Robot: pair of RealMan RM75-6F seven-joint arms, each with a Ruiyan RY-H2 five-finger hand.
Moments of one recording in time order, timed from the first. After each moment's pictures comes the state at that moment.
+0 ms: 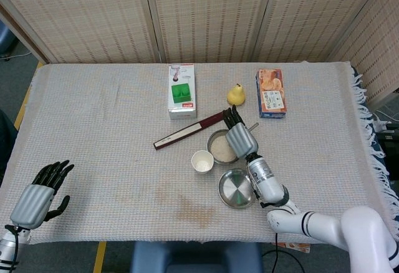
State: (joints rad) left arm -0.18 -1.15 0.04 -1.53 1.64 1.42 -0.04; right arm 0.85 -1.73 0.16 -1.17 -1.09 1.02 -1.32
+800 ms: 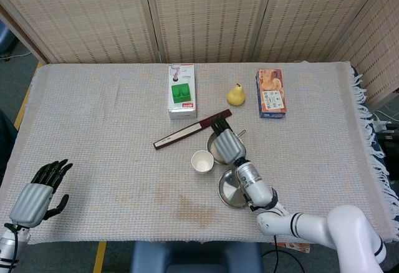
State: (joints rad) left arm -0.19 -1.14 0.04 -1.52 1.62 1.41 -0.05; right arm 0.90 -1.79 0.14 -1.16 -1.04 0.99 -1.29
